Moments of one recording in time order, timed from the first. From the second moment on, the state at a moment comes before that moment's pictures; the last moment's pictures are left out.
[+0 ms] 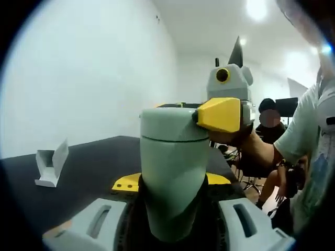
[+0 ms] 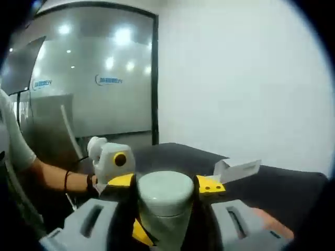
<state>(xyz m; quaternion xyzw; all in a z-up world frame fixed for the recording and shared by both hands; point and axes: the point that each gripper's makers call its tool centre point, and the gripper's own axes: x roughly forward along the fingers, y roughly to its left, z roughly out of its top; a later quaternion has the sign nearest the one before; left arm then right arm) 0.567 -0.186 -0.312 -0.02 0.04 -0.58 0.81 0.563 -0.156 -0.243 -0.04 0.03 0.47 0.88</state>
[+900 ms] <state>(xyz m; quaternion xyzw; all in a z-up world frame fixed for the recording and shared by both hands) 0.566 -0.189 -0.312 -0.01 0.05 -0.60 0.80 0.553 -0.148 -0.253 -0.09 0.08 0.67 0.73</state>
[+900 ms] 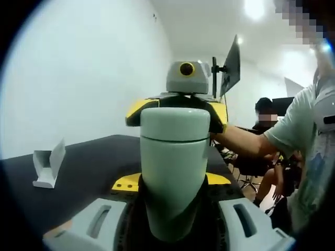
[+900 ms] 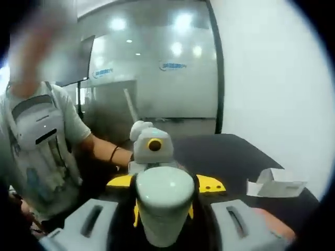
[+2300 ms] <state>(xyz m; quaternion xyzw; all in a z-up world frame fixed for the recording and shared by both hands) 0.569 -0.186 -0.311 -0.02 0.05 -0.59 0.80 0.551 -0.145 -0.250 -0.04 0.06 0.71 0.70</state>
